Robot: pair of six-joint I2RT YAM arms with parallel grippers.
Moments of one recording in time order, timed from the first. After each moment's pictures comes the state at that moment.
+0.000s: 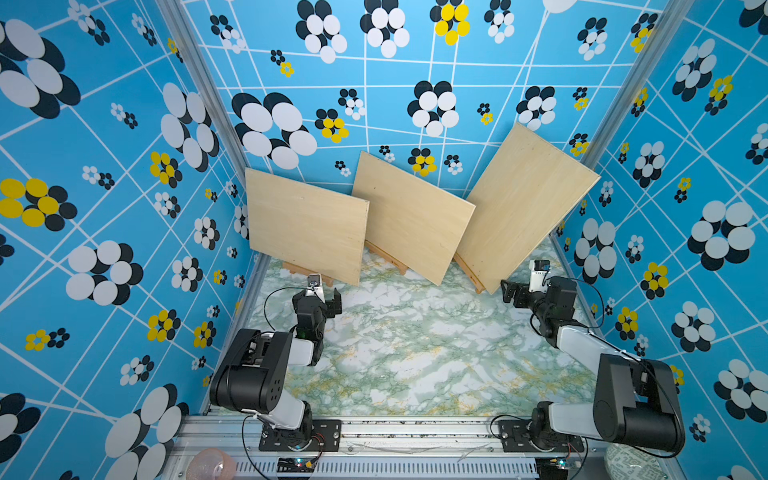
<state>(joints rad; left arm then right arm) -0.10 1.55 0.33 0.92 -0.18 0.01 -0.13 1.36 0.54 0.34 -0.24 0.04</state>
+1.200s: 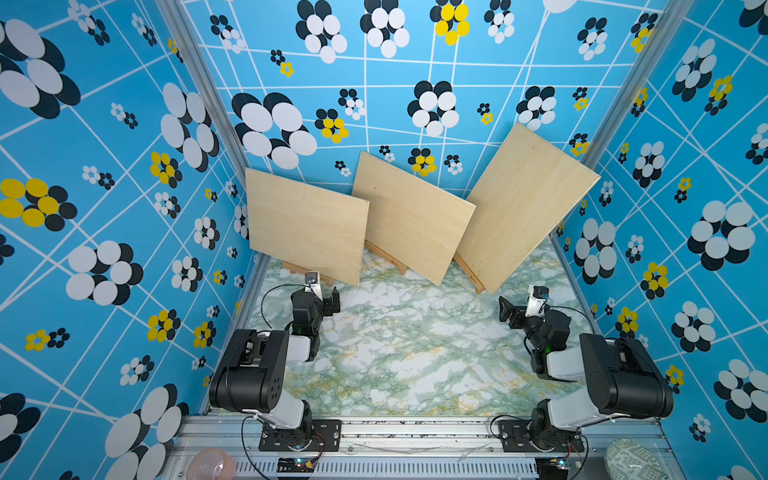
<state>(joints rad) -0.04 1.55 0.36 0.84 -0.07 0.00 -0.13 1.55 0.17 1.14 -0.21 0.07</state>
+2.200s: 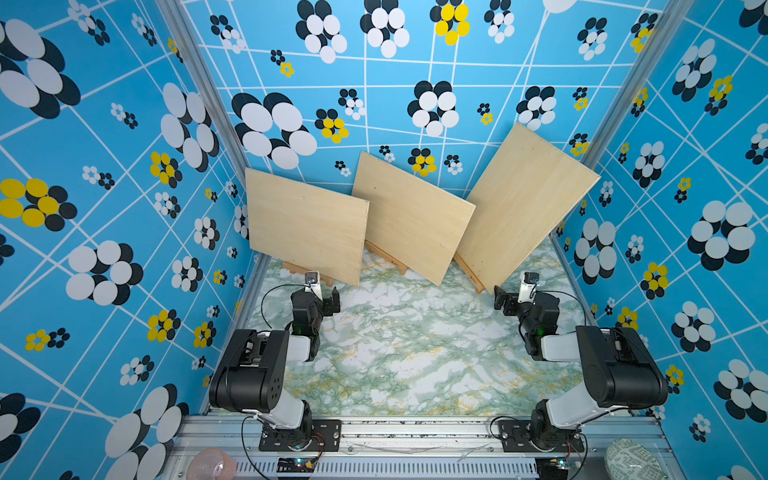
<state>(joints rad) -0.04 1.55 0.36 0.84 -0.07 0.00 -0.04 1.57 0.36 0.89 -0.08 0.04</state>
